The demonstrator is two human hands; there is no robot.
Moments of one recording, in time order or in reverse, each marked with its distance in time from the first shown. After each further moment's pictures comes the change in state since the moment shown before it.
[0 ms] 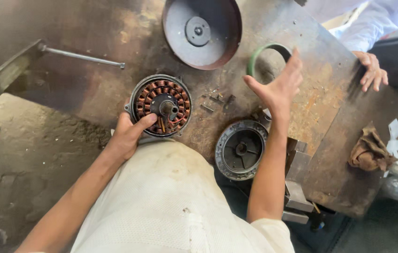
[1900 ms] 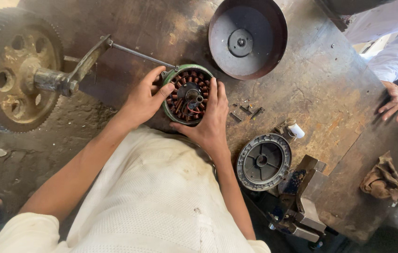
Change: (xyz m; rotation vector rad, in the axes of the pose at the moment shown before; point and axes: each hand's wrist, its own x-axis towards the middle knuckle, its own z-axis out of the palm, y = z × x) left_hand 0.039 0.067 -0.038 0.906 0.120 0.050; right_hand -0.150 -0.171 0.080 0.323 -0.182 -0.502
